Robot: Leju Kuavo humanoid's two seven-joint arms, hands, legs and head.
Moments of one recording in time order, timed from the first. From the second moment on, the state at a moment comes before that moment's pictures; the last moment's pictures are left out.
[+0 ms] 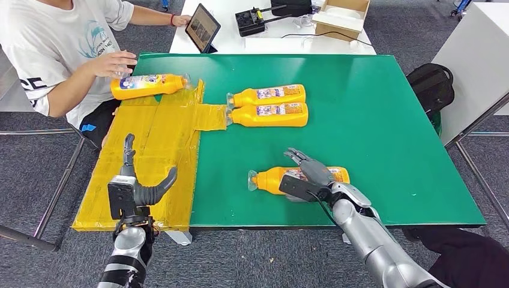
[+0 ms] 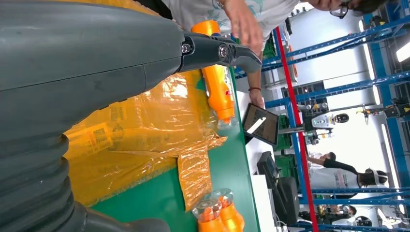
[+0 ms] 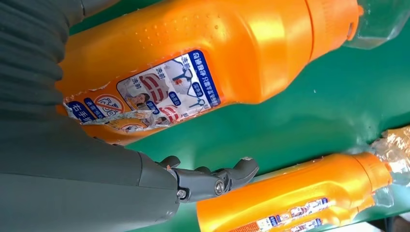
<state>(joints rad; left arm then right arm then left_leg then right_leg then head) -0.20 -0.22 -0.02 -1.18 -0.28 0.31 -0.68 -0.48 -0.13 0.40 -0.86 0.57 0.05 -0.22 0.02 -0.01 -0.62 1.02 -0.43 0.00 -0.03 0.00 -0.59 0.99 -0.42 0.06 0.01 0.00</state>
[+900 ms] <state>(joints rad) -0.19 -0.22 -0.02 -1.15 -0.29 0.30 -0.66 -0.44 -0.29 0.49 -1.03 0.60 0.08 -0.14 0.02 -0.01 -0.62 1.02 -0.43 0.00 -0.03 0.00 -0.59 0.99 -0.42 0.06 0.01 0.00</state>
